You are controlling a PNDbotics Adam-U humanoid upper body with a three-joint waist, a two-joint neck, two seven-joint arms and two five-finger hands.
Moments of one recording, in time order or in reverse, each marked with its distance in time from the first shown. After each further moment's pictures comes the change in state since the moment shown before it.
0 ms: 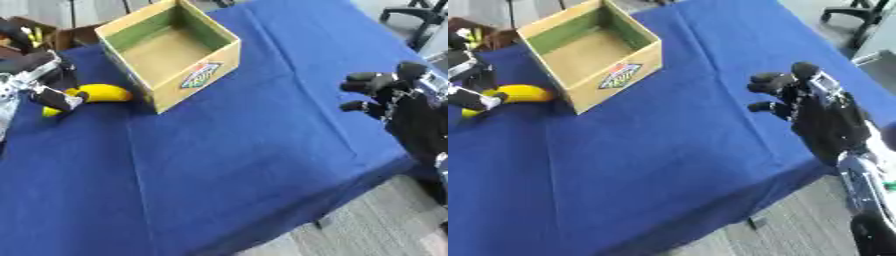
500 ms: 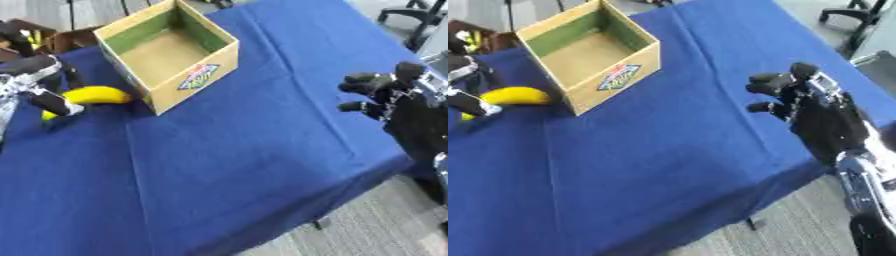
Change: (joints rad) left arm 0.001 0.000 -0.002 -0.001 -0.055 0.015 -0.055; right arm 0.000 0.000 0.000 0.000 -0.002 0.000 0.001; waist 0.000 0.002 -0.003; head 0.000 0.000
